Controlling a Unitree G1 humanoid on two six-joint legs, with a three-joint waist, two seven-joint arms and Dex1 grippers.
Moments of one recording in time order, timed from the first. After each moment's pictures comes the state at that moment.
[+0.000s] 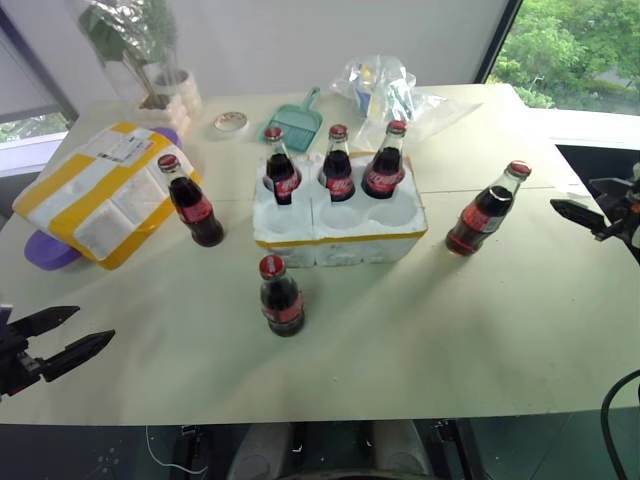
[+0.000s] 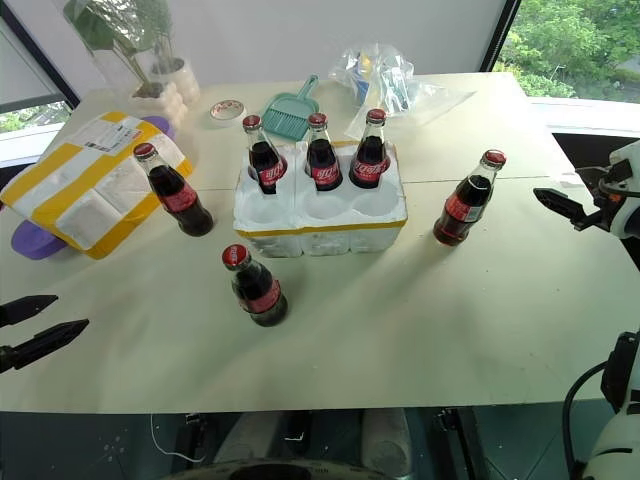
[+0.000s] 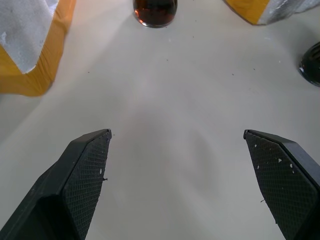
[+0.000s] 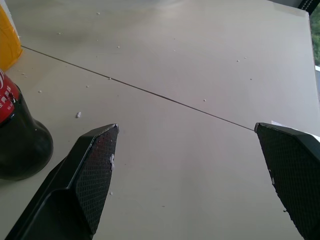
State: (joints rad) left arm 0.47 0.85 0.85 -0.24 -0.62 0.60 -1.11; right arm -0.78 -1.04 -0.25 1.08 0.19 -0.01 1.08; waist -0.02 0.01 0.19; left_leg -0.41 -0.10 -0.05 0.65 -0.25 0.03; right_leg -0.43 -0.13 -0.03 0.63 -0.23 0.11
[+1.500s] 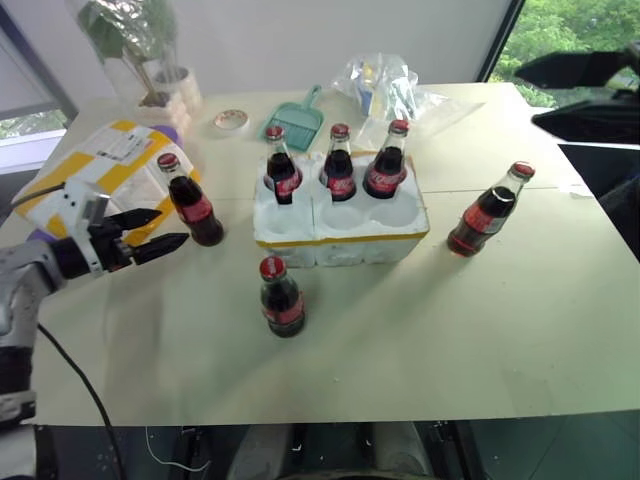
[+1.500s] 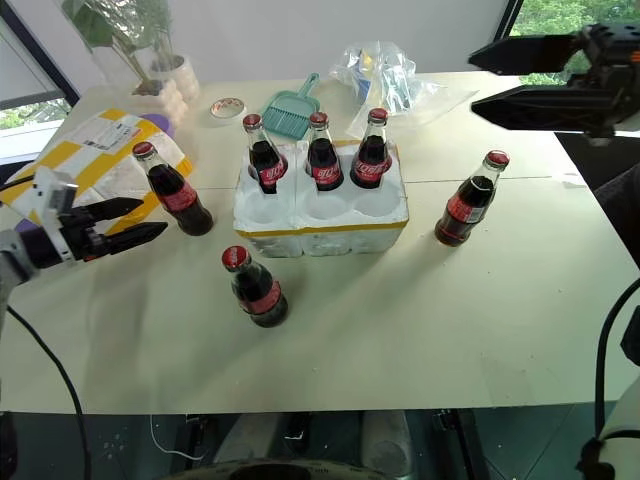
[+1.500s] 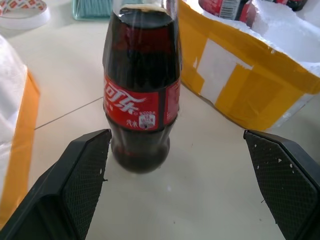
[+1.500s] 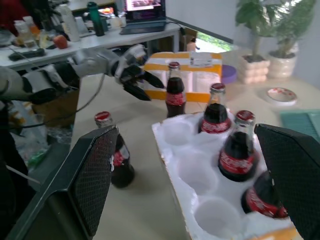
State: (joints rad) left arm -0.41 0.86 0.26 0.25 -0.49 0.47 -1.07; right arm -1.07 -1.09 -0.17 0.15 0.71 0.95 1.53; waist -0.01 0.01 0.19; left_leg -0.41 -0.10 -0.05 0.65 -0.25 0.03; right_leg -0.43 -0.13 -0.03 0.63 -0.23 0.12
